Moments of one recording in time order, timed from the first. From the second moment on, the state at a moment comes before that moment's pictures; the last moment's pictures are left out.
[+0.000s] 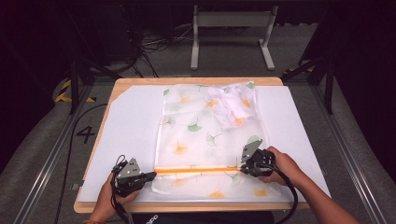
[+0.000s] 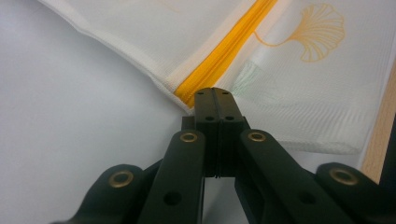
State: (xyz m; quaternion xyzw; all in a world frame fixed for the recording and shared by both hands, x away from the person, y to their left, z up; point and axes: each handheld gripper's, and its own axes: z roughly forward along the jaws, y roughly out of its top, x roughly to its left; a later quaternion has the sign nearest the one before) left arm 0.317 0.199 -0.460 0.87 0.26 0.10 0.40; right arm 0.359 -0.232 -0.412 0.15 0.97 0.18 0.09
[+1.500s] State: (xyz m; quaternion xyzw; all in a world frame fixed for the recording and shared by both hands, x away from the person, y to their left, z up) left arm 0.317 0.199 -0.460 0.87 0.26 0.10 0.40; right arm 0.356 -0.275 -0.409 0.19 0.96 0.17 0.09
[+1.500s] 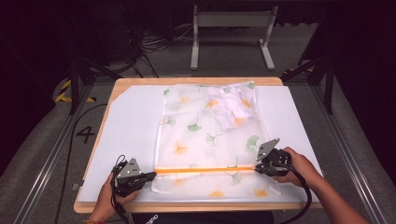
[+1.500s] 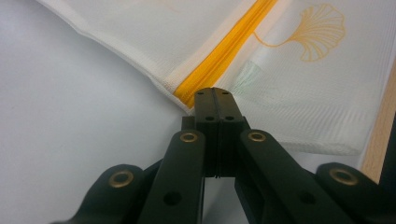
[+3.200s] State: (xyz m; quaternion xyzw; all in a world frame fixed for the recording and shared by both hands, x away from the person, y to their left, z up) left arm 0.318 0.199 -0.460 0.87 0.26 0.10 0.40; right arm 0.352 -0.308 -0.408 0.22 0.95 0.19 0.10
